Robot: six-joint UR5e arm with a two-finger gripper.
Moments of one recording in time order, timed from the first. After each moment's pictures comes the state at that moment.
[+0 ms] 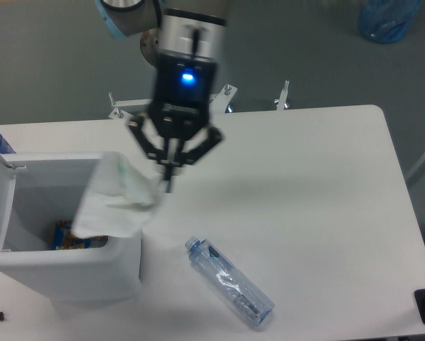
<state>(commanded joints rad) 2.27 -1.63 -1.56 -0.85 1.12 0.14</state>
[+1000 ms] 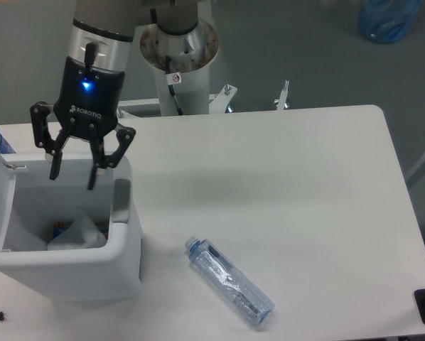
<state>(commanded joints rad) 2.30 -1.64 -1.61 -0.84 1.14 0.13</state>
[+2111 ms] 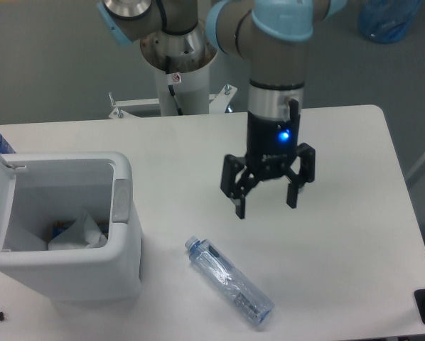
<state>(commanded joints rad) 2.56 -1.87 -1.53 -0.83 1.35 0.12</state>
